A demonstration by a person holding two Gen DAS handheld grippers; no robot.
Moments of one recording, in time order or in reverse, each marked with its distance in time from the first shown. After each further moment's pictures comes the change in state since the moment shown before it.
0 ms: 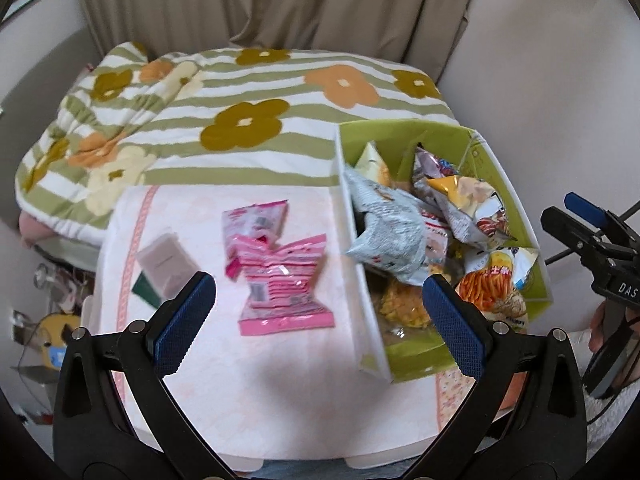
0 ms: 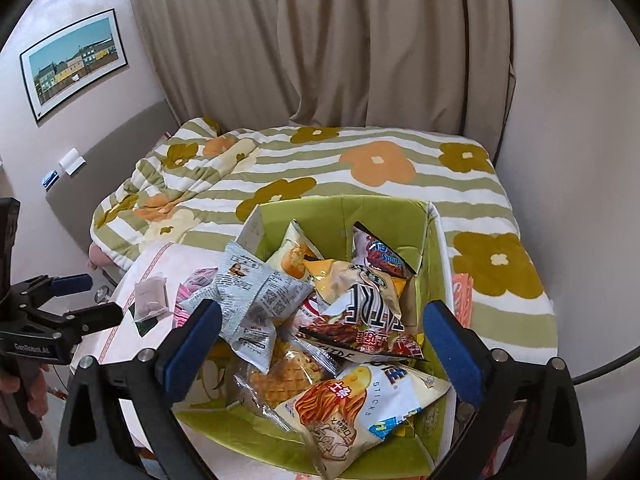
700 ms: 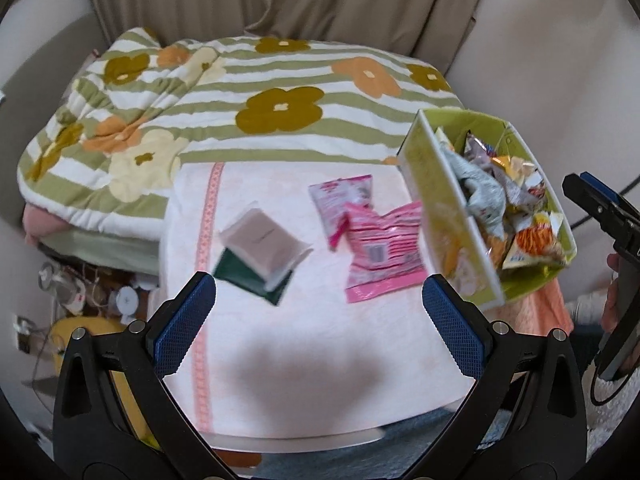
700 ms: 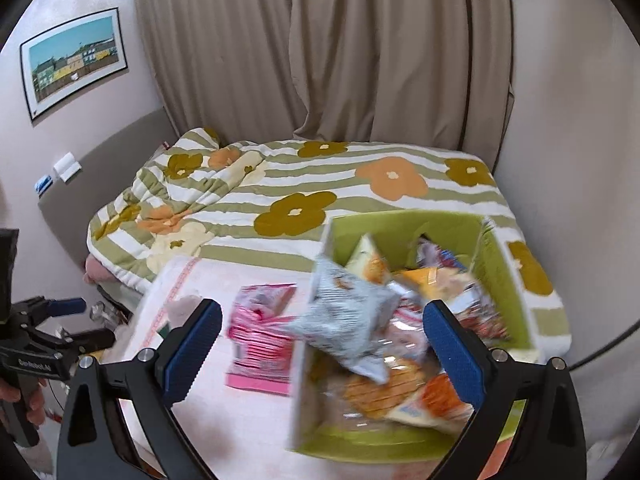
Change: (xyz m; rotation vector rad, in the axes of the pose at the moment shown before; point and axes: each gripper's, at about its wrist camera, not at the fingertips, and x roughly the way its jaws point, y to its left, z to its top) left arm -0.023 0.162 -0.023 0.032 0.033 -0.052; right arm 0.006 0.136 0.000 0.033 -0.053 -0.074
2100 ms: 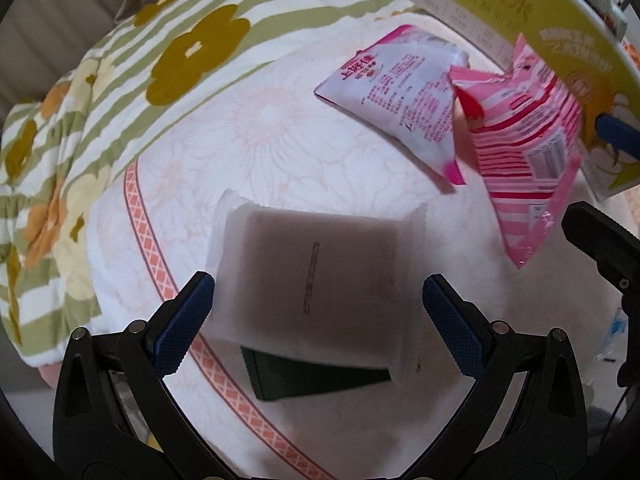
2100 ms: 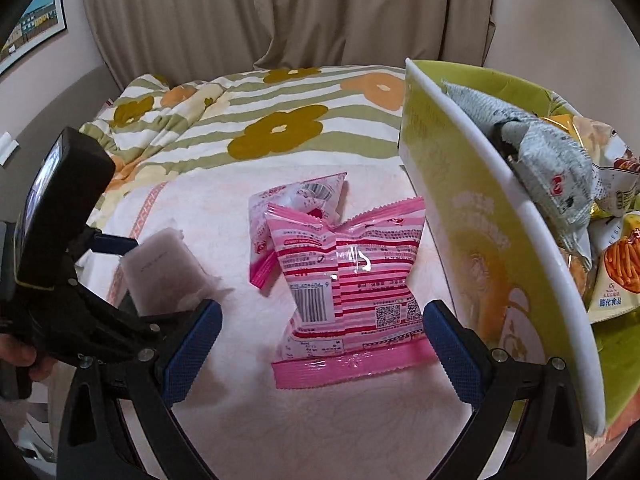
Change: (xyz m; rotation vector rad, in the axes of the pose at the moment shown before) left arm 0.225 0.037 0.011 0.550 0.301 -0.024; right arm 0.163 0.107 -0.092 0.107 0.195 -0.188
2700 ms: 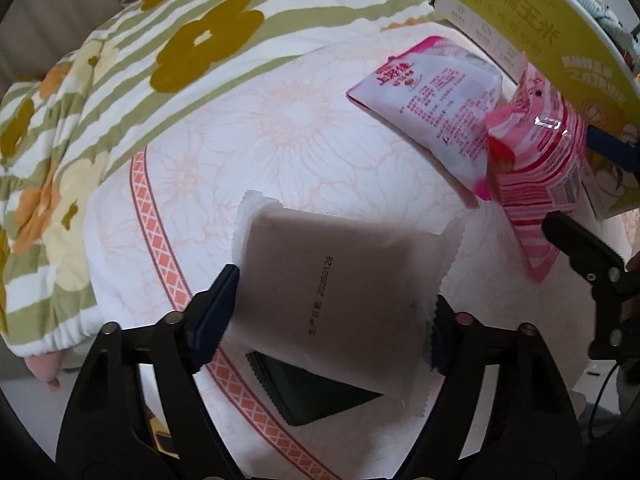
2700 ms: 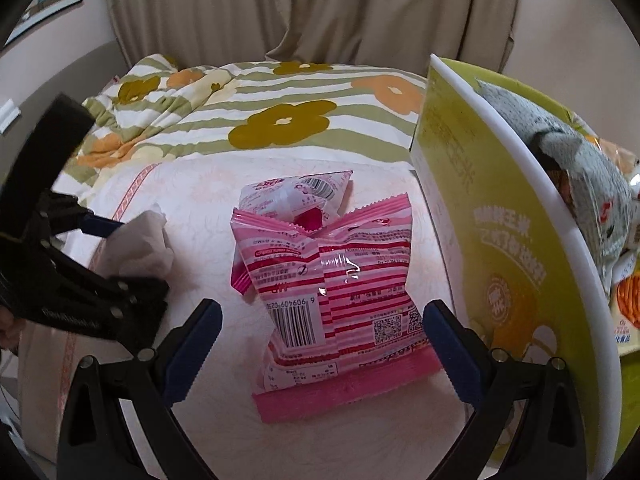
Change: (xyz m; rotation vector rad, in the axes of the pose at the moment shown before) left arm 0.002 0.025 0.001 -0.071 -0.003 -0.051; right arm 0.024 0.006 0.004 -0.107 0.000 -0.020
